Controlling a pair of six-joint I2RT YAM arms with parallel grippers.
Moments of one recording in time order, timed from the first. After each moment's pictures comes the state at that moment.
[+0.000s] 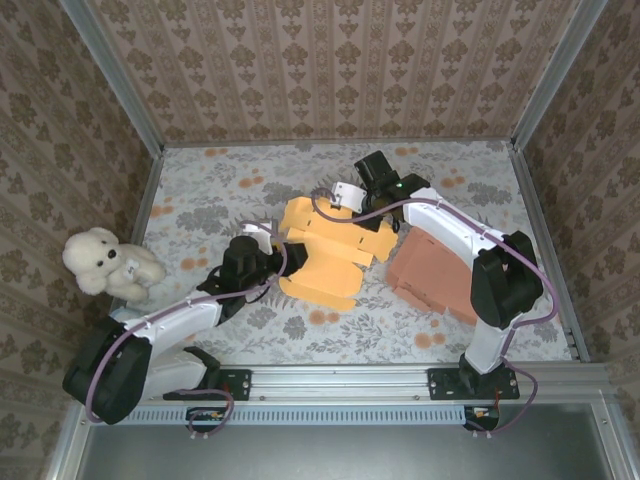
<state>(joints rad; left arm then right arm) -0.60 1.17 0.42 0.36 0.16 -0.56 0.50 1.78 1.48 -0.69 -0.01 -0.77</state>
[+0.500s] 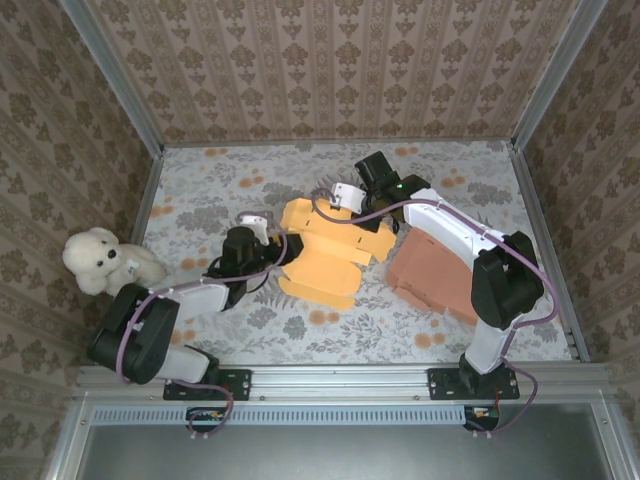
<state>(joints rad) -0.48 1.40 0.45 0.56 0.27 -0.56 0.50 1.78 1.47 -0.67 -0.04 -0.77</state>
